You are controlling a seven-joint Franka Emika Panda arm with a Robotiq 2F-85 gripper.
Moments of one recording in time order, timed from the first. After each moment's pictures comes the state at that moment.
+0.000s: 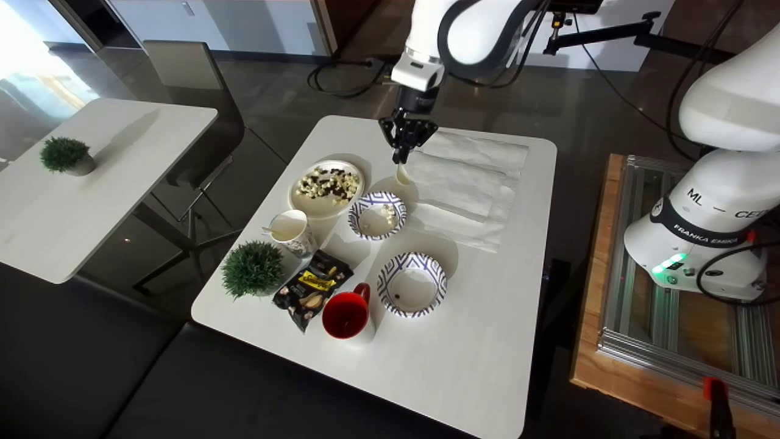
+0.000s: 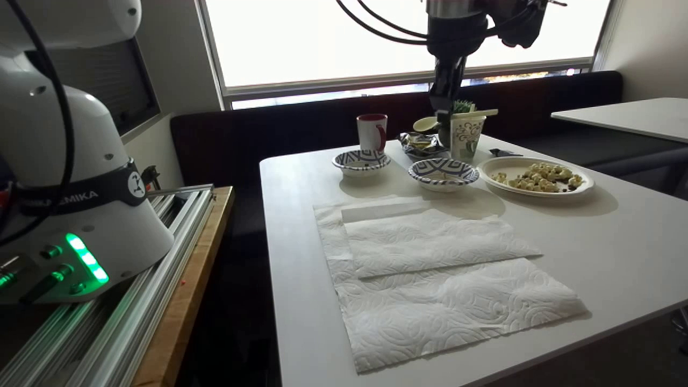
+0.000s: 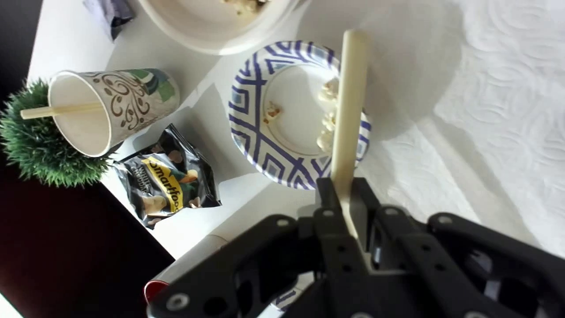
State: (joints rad) arm -1.41 0.43 1.39 -2.40 -0.07 2.69 -2.43
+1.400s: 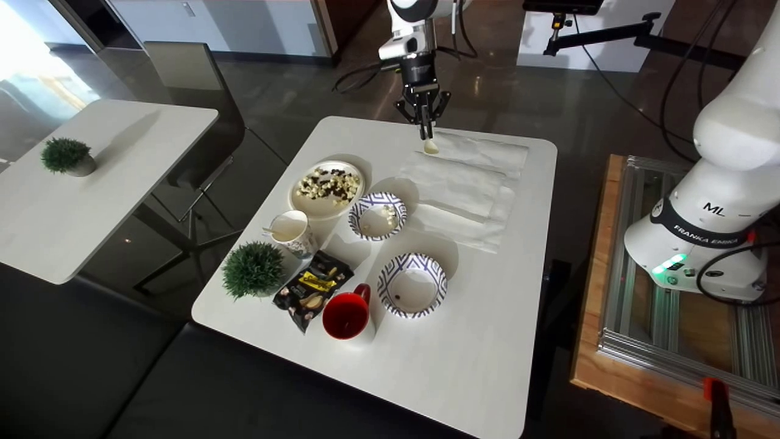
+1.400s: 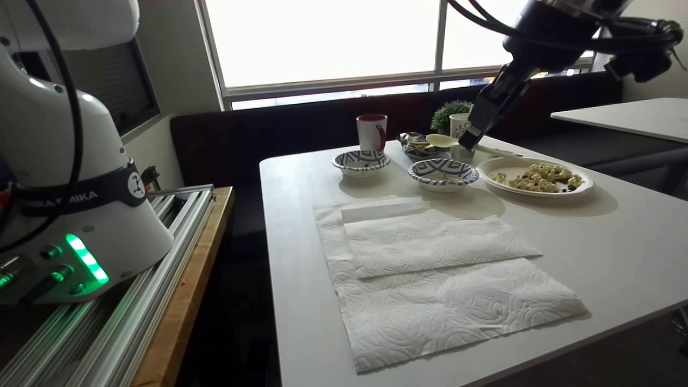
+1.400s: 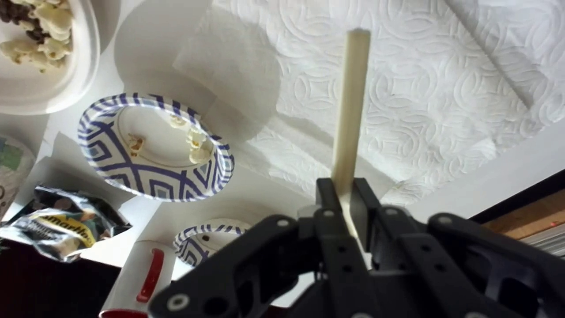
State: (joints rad) arm -0.85 0.46 0.67 -1.92 0.05 1.96 -2.43
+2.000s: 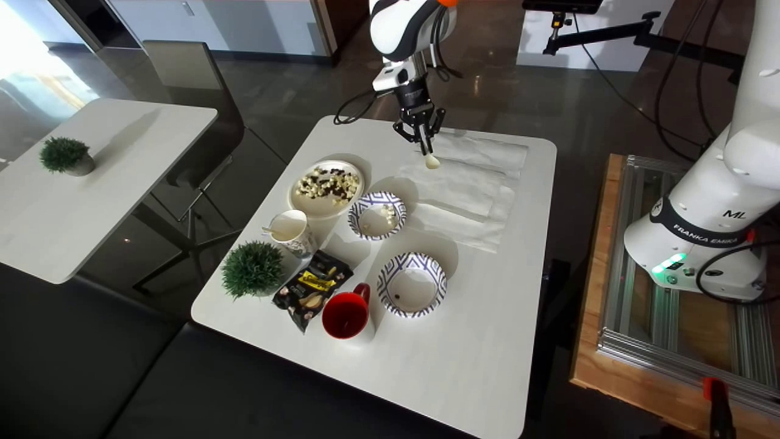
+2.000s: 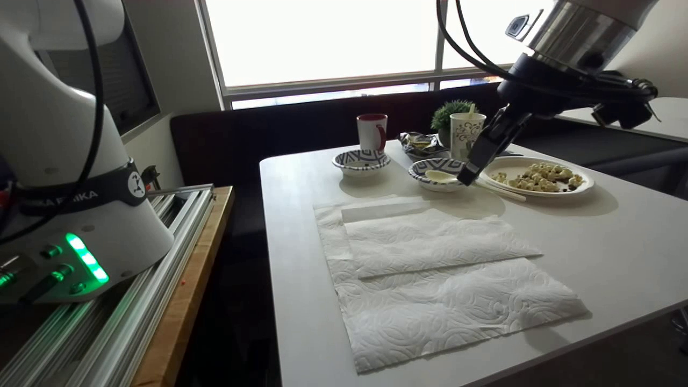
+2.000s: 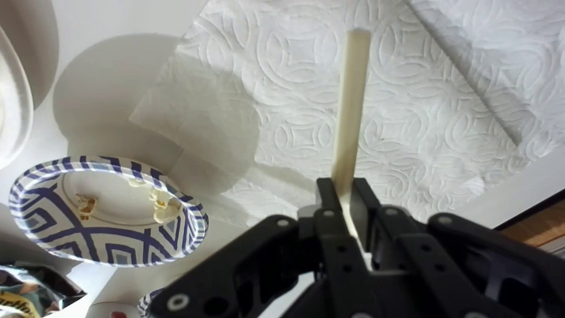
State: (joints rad) arm -0.38 0.50 0.21 -1.85 0.11 1.97 -2.47
